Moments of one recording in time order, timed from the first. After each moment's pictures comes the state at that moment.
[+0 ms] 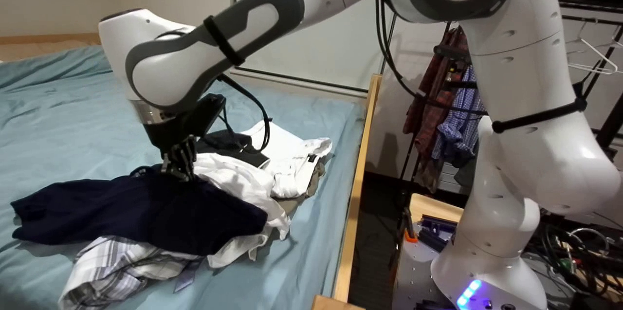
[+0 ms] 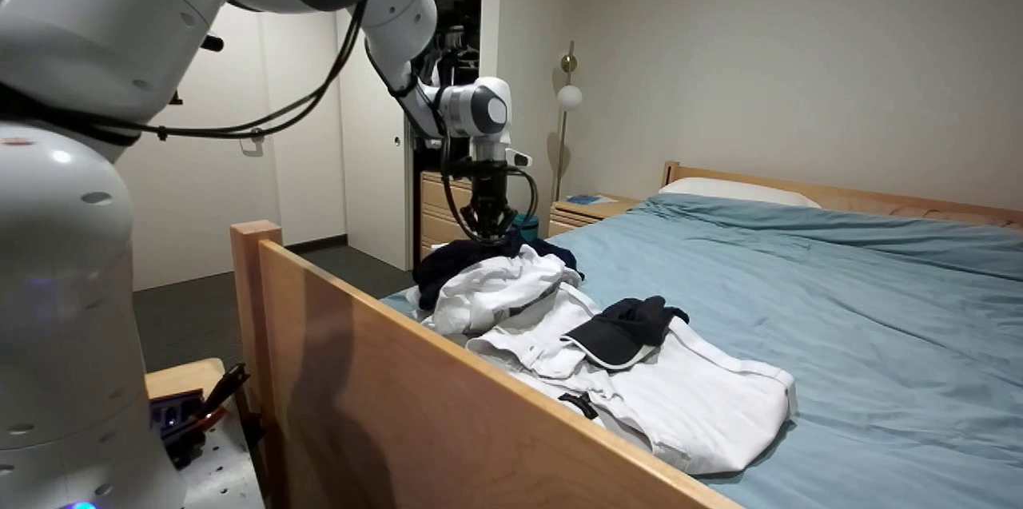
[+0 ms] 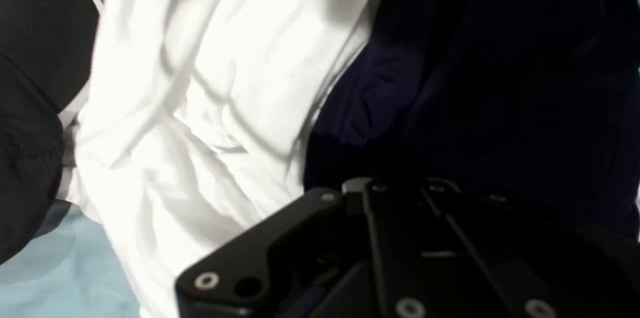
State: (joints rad) arm 0.24 0.52 0.10 -1.65 -0.21 2.00 0.04
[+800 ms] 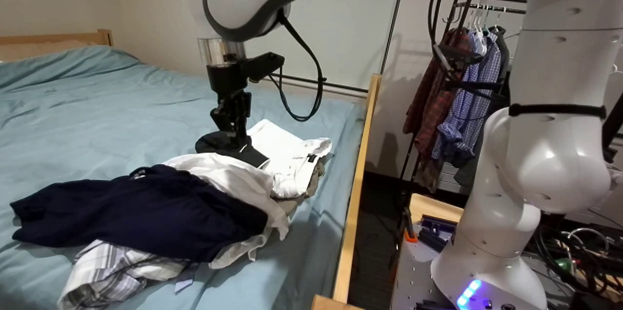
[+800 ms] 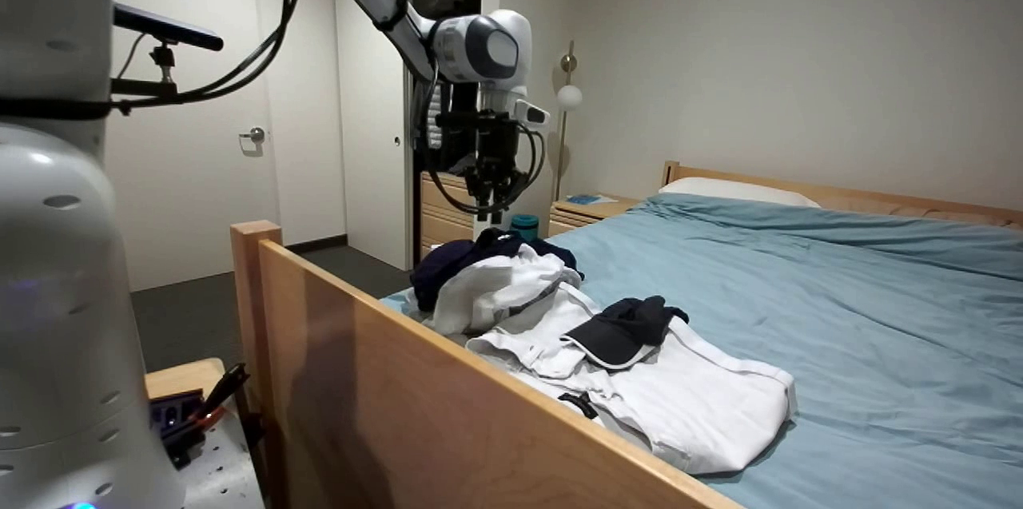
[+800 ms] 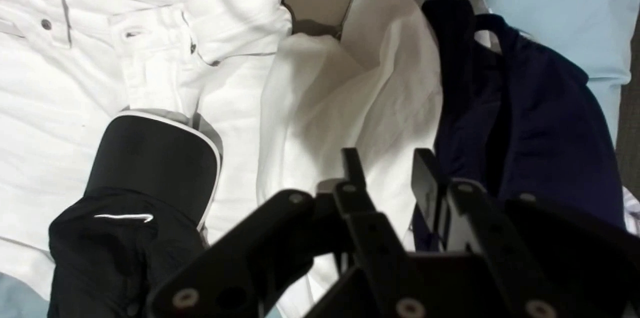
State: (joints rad) arm 0.11 0.15 0.08 -1.95 -0.08 1.96 0.04
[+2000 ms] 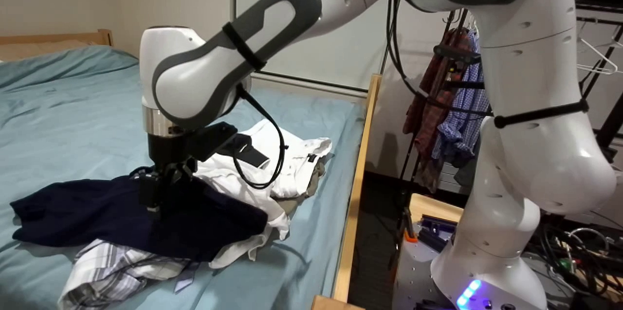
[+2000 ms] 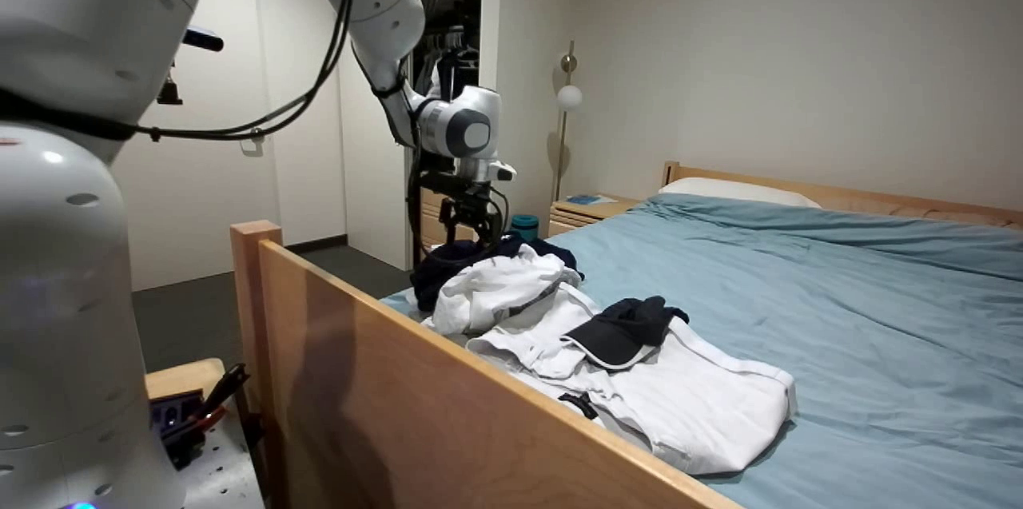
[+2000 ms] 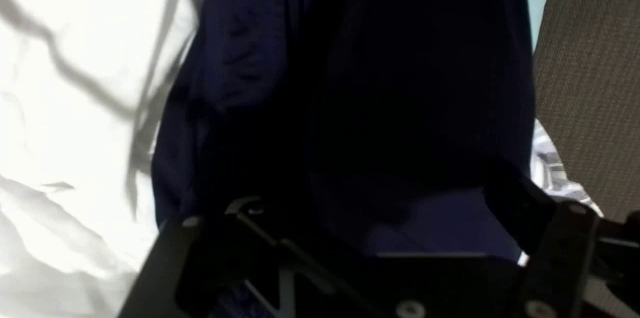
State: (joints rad) arm 0.19 0.44 0.18 -1.89 0.03 2.36 0.04
